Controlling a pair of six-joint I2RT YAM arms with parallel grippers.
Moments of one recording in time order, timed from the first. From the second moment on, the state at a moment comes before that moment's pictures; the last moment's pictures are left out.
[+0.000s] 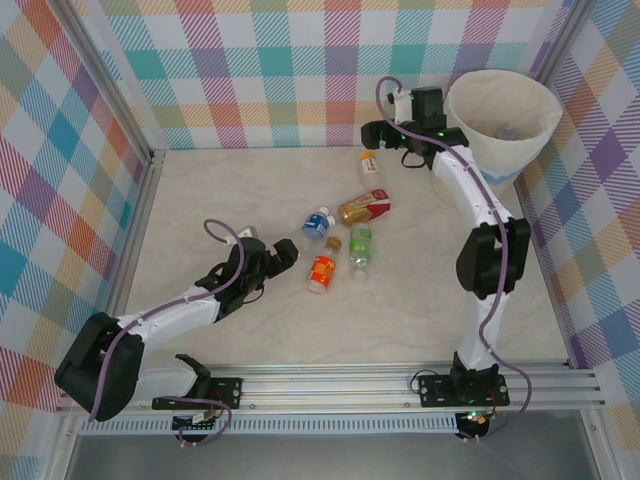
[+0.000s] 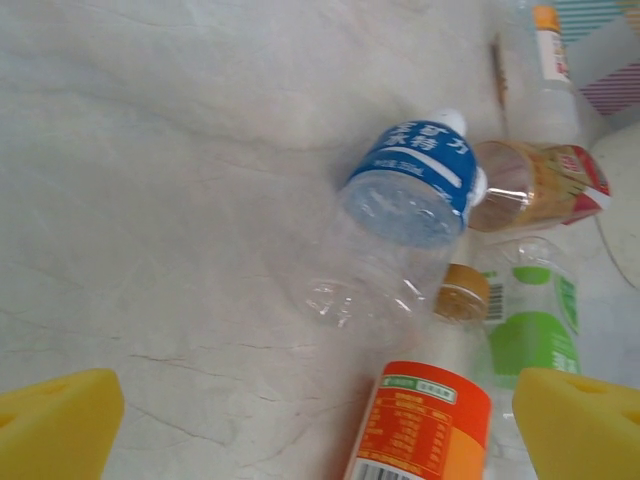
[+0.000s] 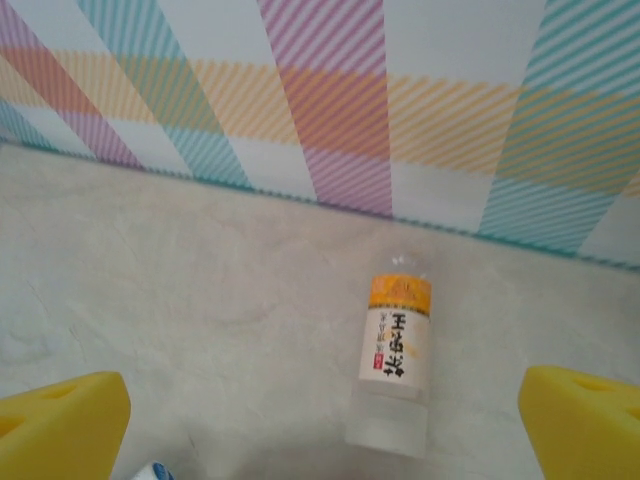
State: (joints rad) left arm -0.56 1.23 0.54 0.08 -0.14 -0.92; right arm 0.25 2.07 2.04 -0.57 -0.21 0.04
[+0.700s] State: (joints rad) left arm -0.56 1.20 0.54 0.10 -0.14 -0.86; right arm 0.29 2.59 2.52 -0.89 -0.04 0.04
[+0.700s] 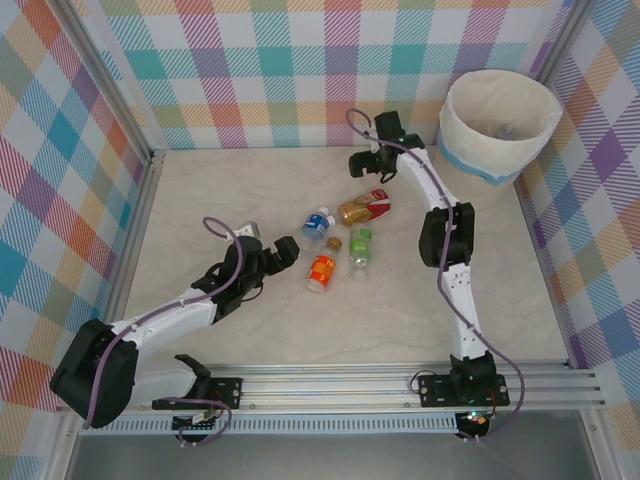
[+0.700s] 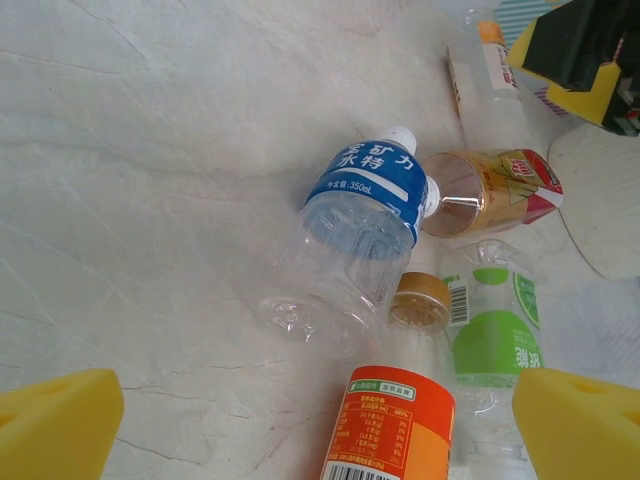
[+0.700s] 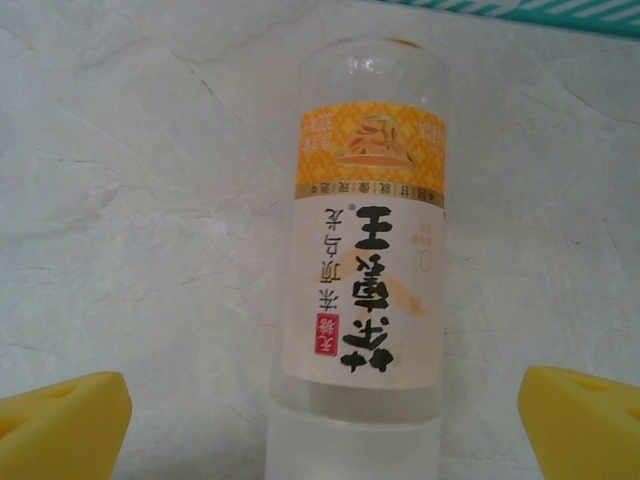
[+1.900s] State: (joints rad) left arm -0.56 1.17 0.52 0.08 -0.17 -0.89; right arm 0.29 2.29 1.97 -0.49 0.04 0.09
